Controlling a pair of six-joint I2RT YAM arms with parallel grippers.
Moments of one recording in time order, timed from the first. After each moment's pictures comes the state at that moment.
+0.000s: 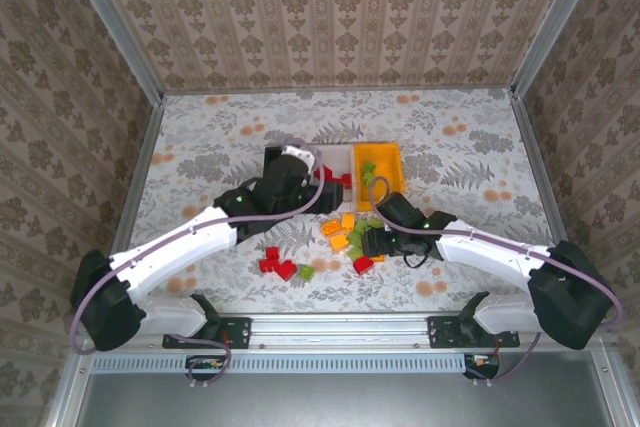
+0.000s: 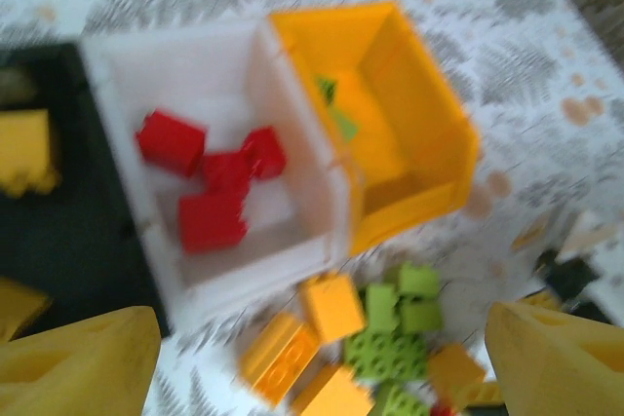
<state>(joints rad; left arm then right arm) -0.90 1.23 0.94 -0.37 -0.12 -0.51 0.71 1.30 0.66 -0.48 -0.01 0.59</state>
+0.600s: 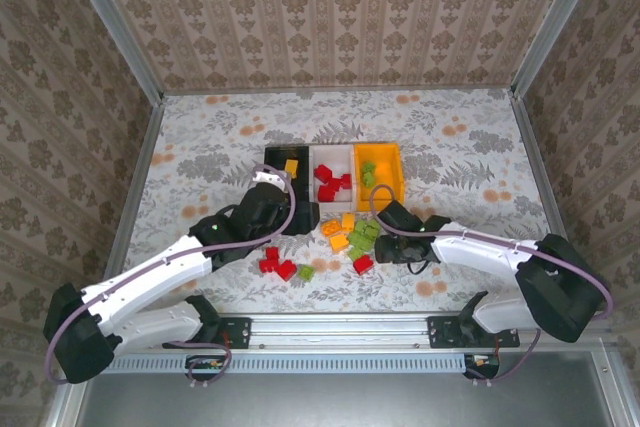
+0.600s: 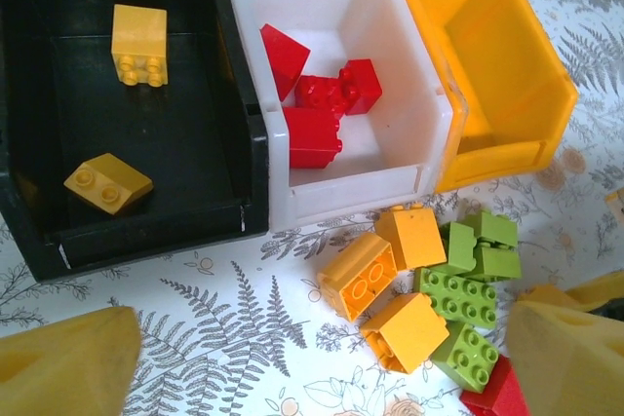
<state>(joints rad) -0.90 1.02 0.75 -0.42 -0.20 -0.61 0.71 1.33 0.61 -0.51 0.10 0.66</state>
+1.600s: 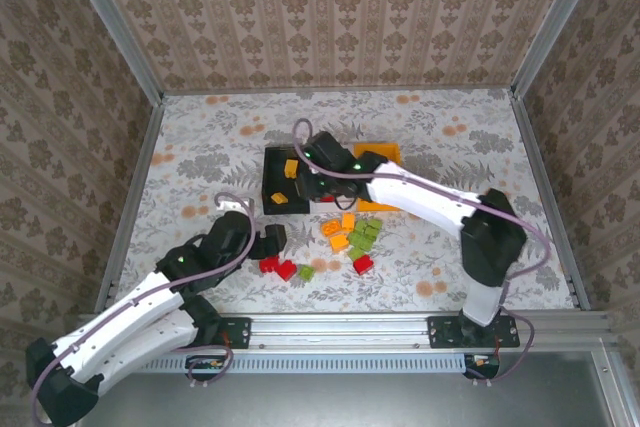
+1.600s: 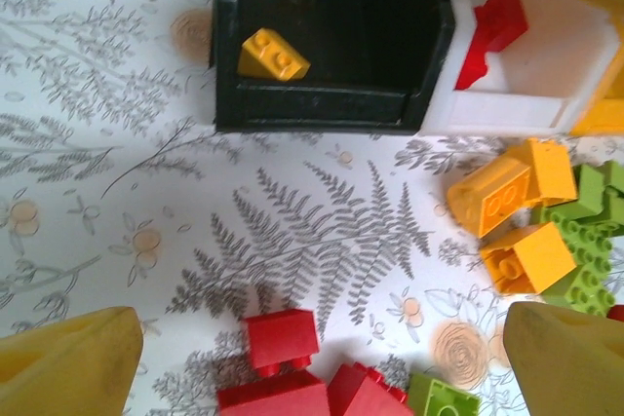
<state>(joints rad) -0.82 0.67 0.53 -0.63 -0.23 -0.70 0.81 1.84 1.53 -0.58 0.03 0.46</state>
